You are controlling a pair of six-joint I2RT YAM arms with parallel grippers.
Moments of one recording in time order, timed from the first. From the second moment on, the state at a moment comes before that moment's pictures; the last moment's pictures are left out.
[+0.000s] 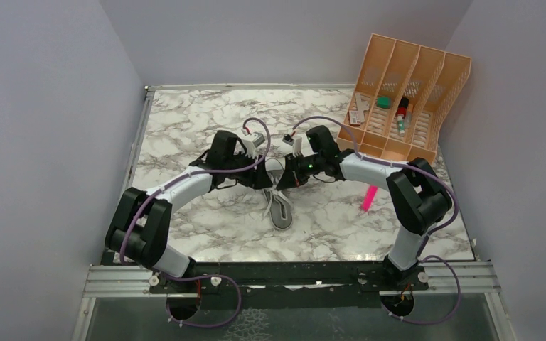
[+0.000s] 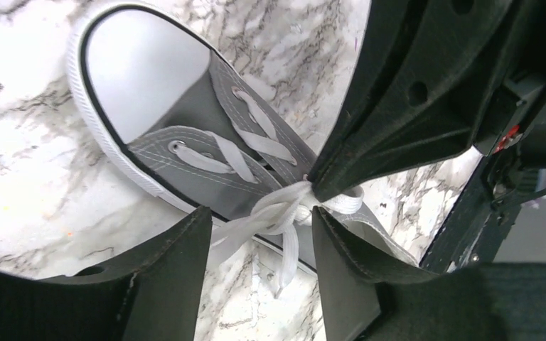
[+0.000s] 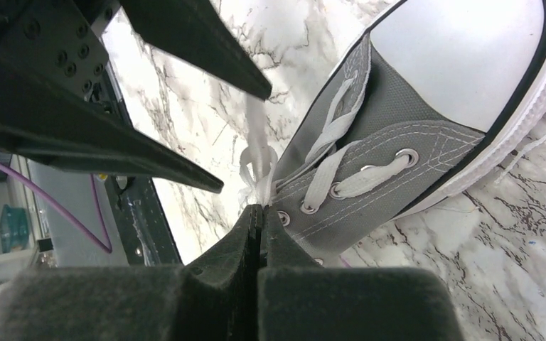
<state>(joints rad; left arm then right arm) -0.44 1.49 0.83 -0.11 0.59 -0.15 0.58 1.79 1.06 -0.05 -0.76 0.24</state>
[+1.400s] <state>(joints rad) -0.42 1.63 0.84 0.02 0.79 -0.19 0.58 1.77 1.05 -0.06 -0.80 0.23</state>
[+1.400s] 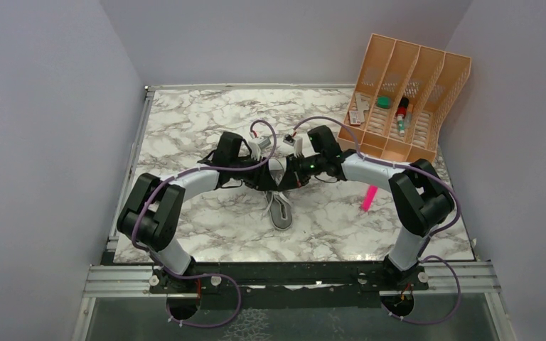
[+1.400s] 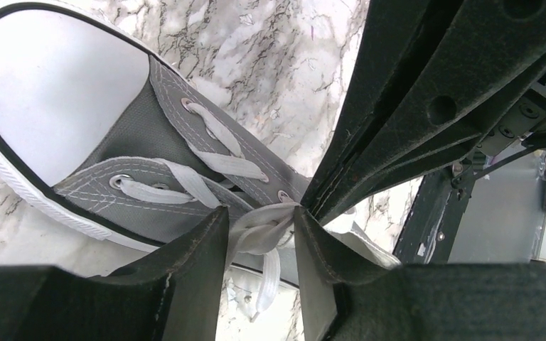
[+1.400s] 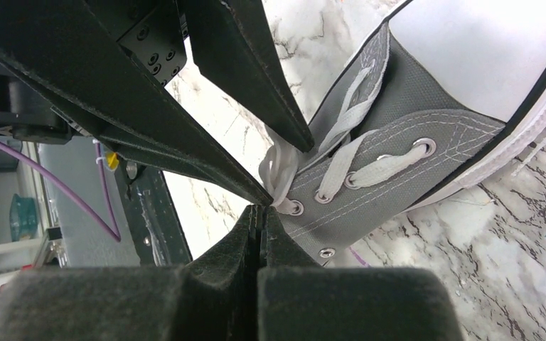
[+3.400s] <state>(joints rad) -0.47 1.49 0.65 0.25 0.66 -0.36 0.50 1.71 1.07 -0.14 -0.83 0.30</state>
